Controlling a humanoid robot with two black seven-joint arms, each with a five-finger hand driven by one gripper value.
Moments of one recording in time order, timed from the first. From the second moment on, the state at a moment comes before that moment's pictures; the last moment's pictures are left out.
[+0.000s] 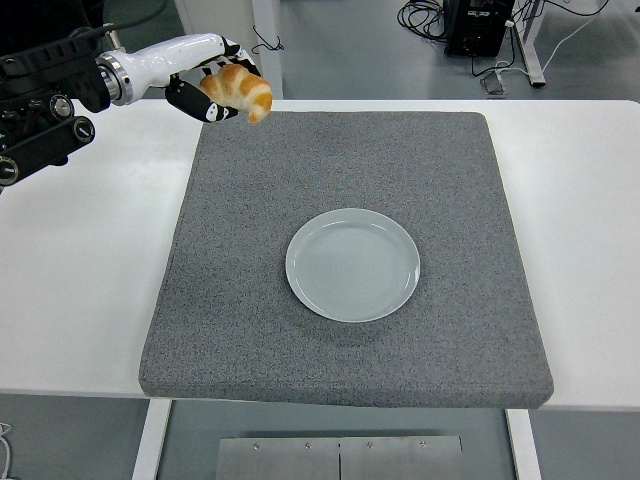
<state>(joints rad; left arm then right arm) -1.45 0.50 0.12 -0.87 1.00 0.04 -0.27 -0.10 0.00 0.00 0.15 -0.11 0.02 0.41</state>
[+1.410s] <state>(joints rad) -1.51 0.19 0.12 -0.94 1.03 0.05 -0.28 -0.10 0.00 0.00 0.15 -0.11 0.02 0.41</state>
